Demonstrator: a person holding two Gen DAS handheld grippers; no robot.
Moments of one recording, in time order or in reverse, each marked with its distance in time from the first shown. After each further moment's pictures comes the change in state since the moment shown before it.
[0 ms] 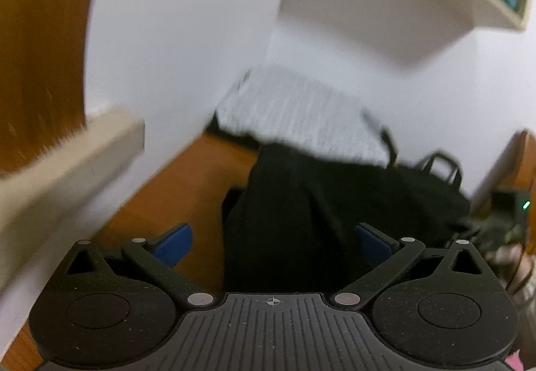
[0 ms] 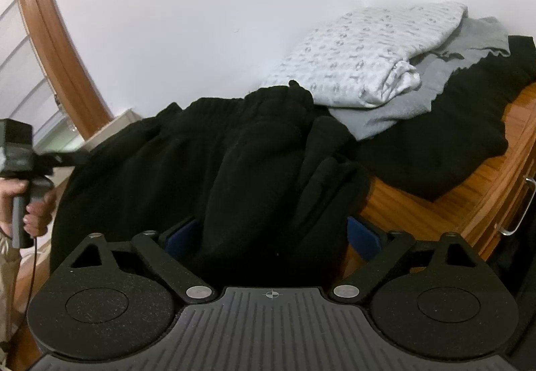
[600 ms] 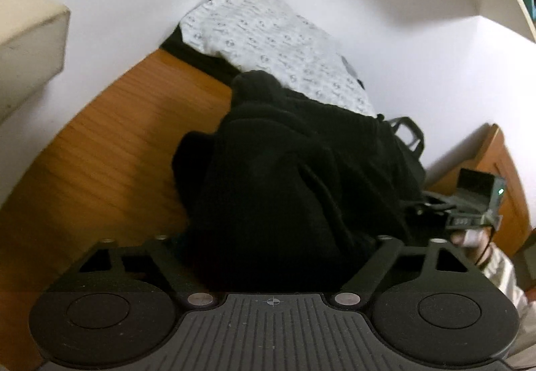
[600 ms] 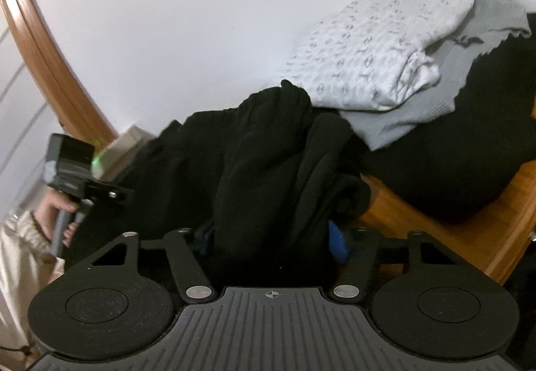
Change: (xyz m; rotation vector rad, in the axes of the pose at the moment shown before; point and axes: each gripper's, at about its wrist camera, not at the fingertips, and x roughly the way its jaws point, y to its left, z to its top) left arm 0.075 0.043 0.007 -0.099 0.215 -0.283; right arm 0.021 -0.014 0.012 0.079 0.010 0.101
